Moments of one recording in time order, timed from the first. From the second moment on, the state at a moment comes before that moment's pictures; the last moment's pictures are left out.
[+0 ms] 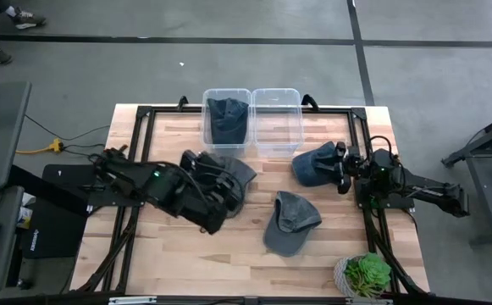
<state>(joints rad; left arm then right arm) -0.47 1.83 2.28 -1.57 -0.98 -1.14 -0.30 0.03 0.04 0.06 -0.18 0.37</state>
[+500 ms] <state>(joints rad) -0.37 1.41 1.71 -1.11 -0.89 -0.77 -0.30 0.43 0.69 -0.63 0.04 0.12</state>
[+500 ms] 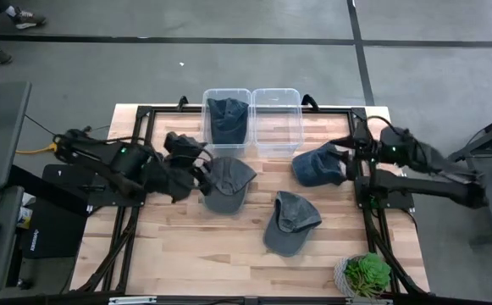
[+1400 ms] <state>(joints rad) -0.13 1.15 0.81 0.18 -0.24 -0.48 -0.52 1.01 0.88 -1.32 -0.14 -0.29</state>
